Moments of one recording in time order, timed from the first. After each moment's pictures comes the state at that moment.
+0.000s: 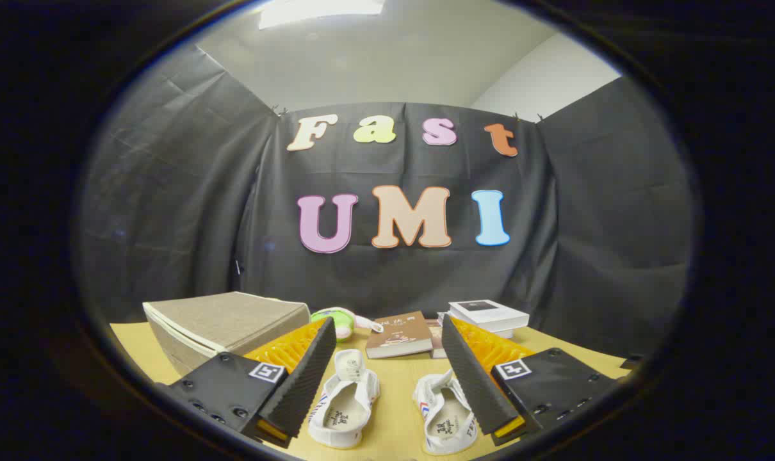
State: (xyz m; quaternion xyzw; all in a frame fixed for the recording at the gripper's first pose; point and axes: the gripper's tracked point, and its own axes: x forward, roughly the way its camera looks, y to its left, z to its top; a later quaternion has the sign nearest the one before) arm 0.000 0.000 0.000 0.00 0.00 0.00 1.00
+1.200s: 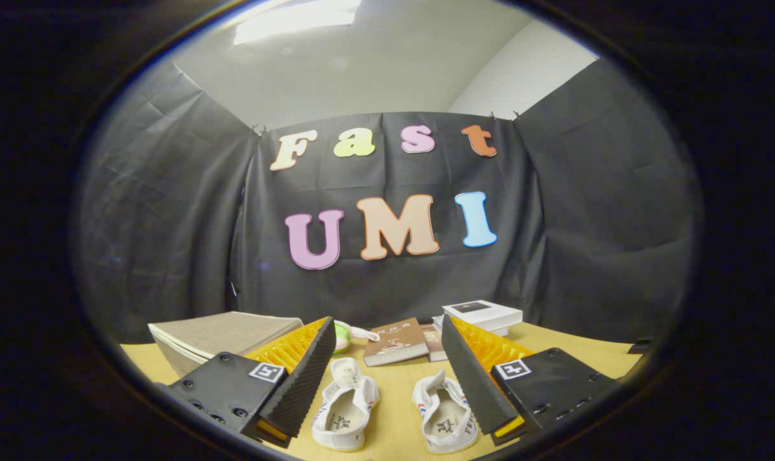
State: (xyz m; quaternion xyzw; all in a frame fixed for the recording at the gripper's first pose) arm -0.015 -0.013 0.022 0.06 -0.03 -0.01 1.00
